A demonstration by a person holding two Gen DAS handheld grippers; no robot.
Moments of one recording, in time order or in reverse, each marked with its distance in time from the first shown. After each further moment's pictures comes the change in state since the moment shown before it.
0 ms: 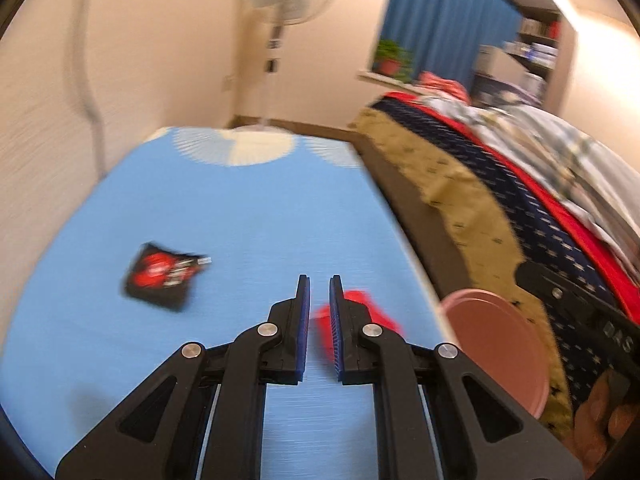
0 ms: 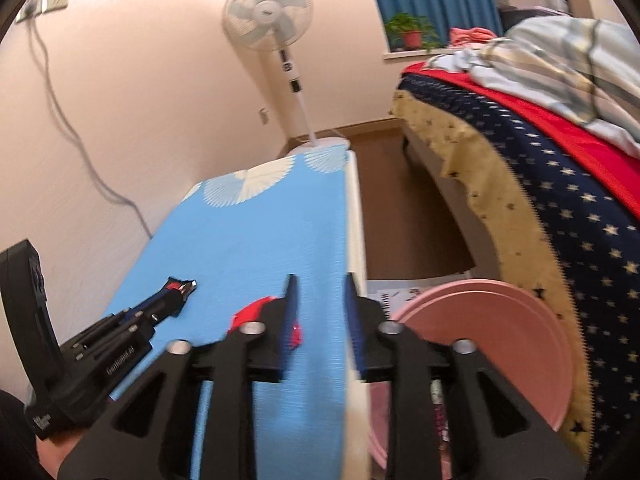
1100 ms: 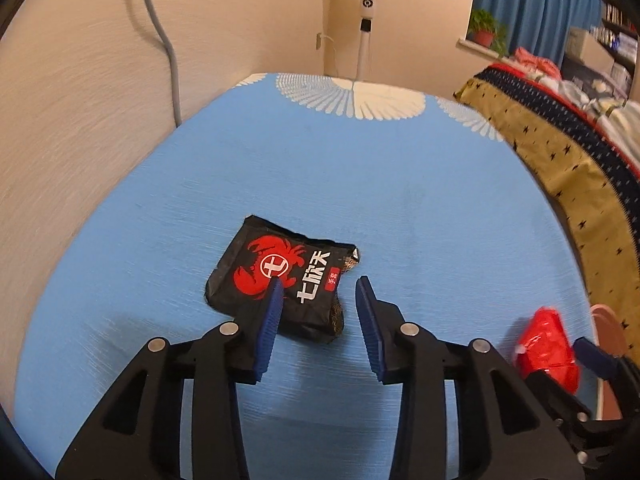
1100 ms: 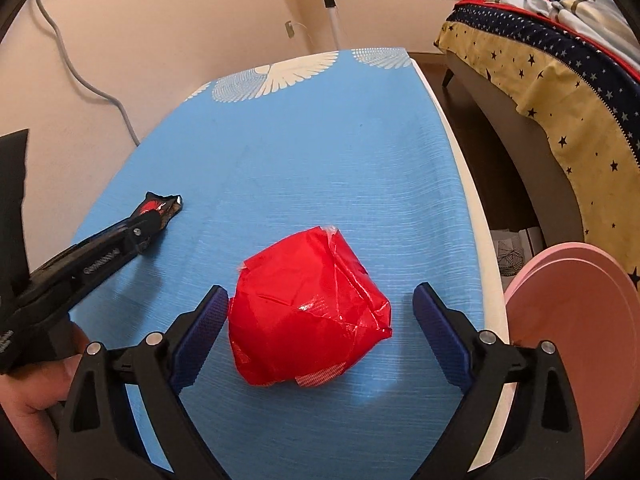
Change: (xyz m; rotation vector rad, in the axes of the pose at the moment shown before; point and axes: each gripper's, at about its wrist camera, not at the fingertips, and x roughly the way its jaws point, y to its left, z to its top) left arm 0.081 0.080 0.004 -0.059 0.134 0.291; right arm 0.123 0.049 -0.039 -0.084 0.261 0.005
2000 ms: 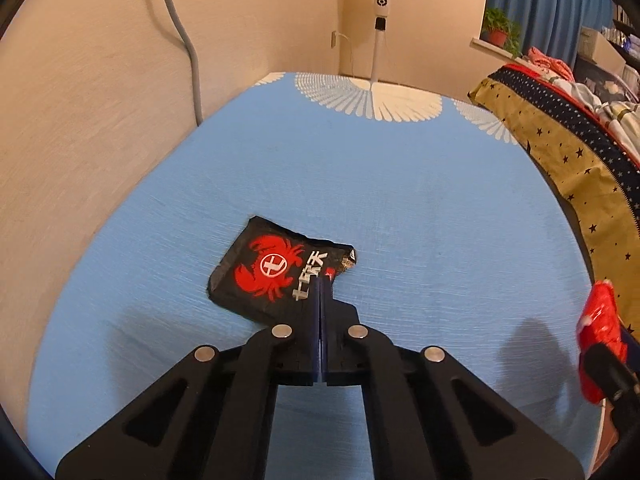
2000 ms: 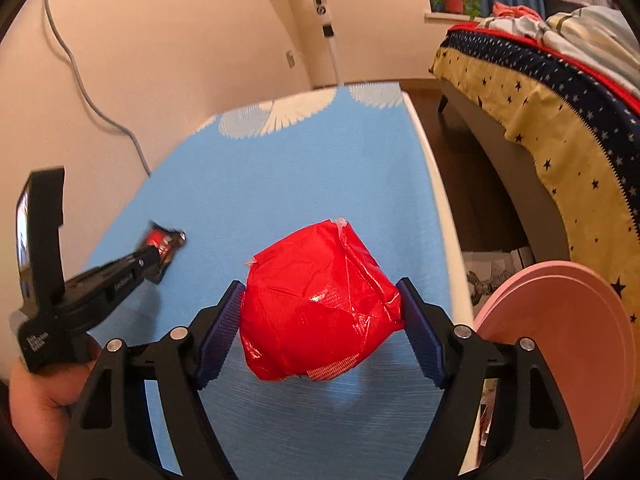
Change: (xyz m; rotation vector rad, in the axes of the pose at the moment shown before) left arm -0.013 0.011 0.003 -0.021 -0.001 0.039; right arm -0.040 -0.004 0.006 0.018 -0.122 0.007
